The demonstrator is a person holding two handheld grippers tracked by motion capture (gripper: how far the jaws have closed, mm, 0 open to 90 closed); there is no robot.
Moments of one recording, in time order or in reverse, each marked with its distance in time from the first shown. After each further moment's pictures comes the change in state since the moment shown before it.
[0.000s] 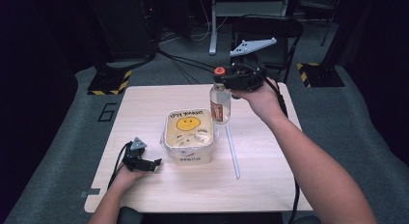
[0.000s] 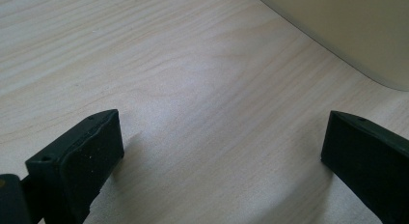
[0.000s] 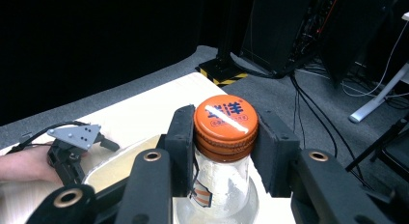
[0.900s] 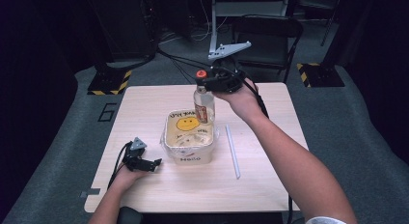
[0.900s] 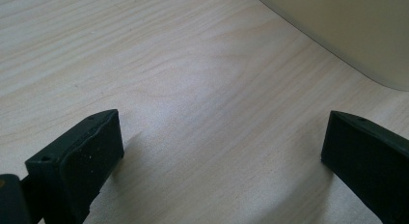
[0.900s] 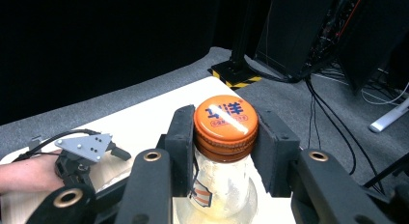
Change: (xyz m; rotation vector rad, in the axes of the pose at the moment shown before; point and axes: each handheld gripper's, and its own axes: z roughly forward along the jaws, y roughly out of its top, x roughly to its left) left arm 0.000 0.000 0.000 -0.004 -0.002 0.002; right arm 0.020 0.006 0.042 0.001 0.053 -0.024
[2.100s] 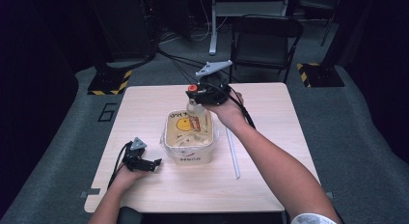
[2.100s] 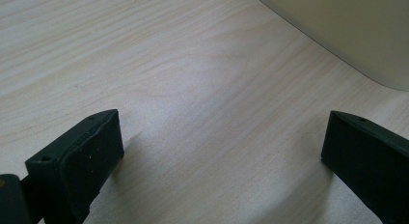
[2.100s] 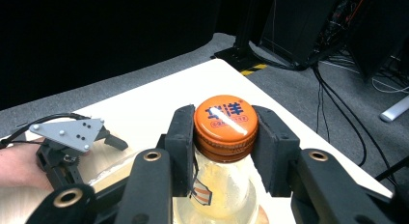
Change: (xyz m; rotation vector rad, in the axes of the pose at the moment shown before) left arm 0.000 0.000 0.000 -0.001 0.002 -0.002; right arm 0.011 -0.034 0.052 0.042 0.003 0.008
